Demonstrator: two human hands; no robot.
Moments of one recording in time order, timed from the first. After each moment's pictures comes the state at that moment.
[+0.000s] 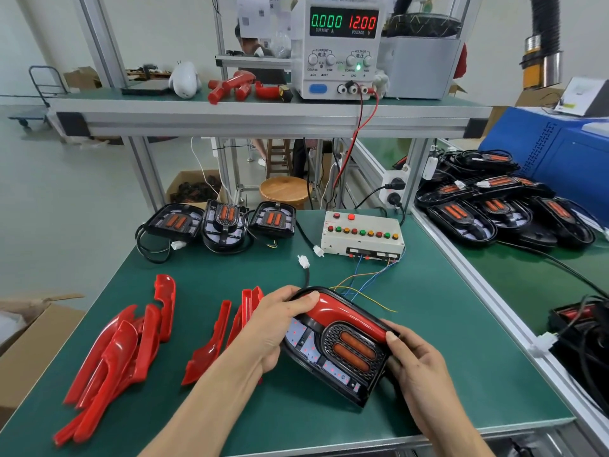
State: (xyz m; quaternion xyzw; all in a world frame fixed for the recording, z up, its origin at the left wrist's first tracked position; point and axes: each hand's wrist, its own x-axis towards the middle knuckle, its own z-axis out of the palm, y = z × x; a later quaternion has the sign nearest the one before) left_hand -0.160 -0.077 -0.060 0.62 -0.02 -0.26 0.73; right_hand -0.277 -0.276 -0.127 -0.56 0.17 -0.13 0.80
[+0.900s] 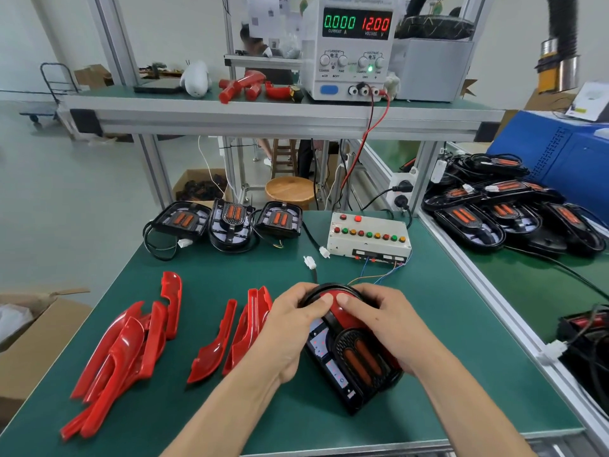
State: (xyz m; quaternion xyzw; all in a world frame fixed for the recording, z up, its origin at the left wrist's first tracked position) left_hand -0.178 -0.088 -0.055 0.59 -0.06 -0.20 0.78; right_hand -0.221 -0.255 -0.045 -0.79 0.07 -0.03 0.61
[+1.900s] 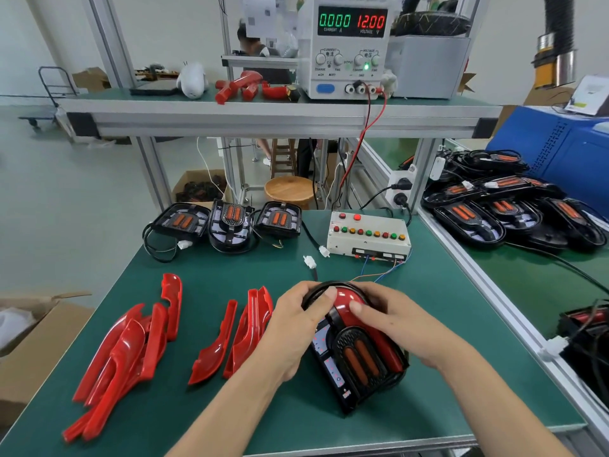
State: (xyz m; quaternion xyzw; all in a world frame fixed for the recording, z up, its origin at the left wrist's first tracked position) left_hand -0.174 -0.095 -0.061 0.66 -0.09 -0.16 0.73; right_hand -0.221 -0.282 -0.047 -0.80 0.00 0.05 0.60
